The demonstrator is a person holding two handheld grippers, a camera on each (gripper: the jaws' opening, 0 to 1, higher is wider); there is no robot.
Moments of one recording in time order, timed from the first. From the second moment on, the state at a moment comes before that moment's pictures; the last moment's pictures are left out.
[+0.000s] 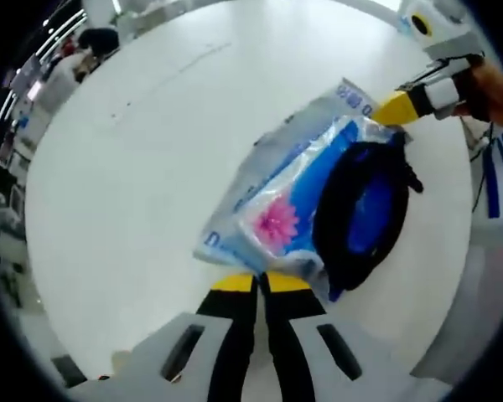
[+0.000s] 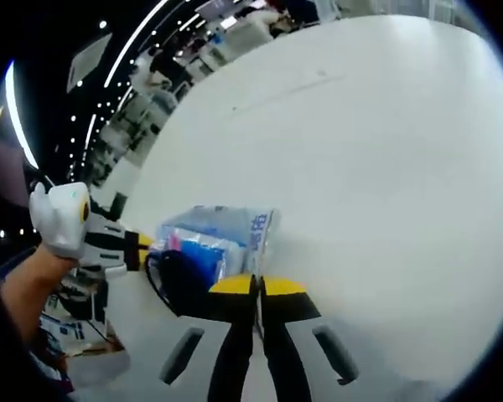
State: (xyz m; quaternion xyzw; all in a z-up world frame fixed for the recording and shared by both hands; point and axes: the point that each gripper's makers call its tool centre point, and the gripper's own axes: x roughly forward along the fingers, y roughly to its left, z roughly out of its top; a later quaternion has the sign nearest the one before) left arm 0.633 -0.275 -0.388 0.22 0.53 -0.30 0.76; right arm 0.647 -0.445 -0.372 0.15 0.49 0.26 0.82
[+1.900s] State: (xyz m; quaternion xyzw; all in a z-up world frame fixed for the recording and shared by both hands) left arm 0.632 -0.266 -0.374 0.21 0.52 -0.27 0.78; right arm 0.659 -0.448 -0.382 -0.01 0.45 0.29 0.85
